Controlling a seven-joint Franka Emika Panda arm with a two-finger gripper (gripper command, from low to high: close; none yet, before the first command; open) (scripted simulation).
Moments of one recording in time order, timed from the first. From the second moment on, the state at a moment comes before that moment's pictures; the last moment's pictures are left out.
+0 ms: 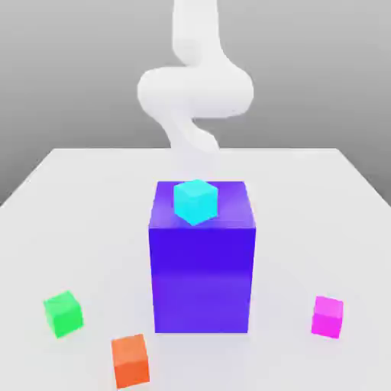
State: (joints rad) arm 0.06 -0.71 0.00 -2.33 0.02 2.35 0.73
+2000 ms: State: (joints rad) arm 0.08 0.06 -0.03 -2.43 0.05 2.73 -0.58
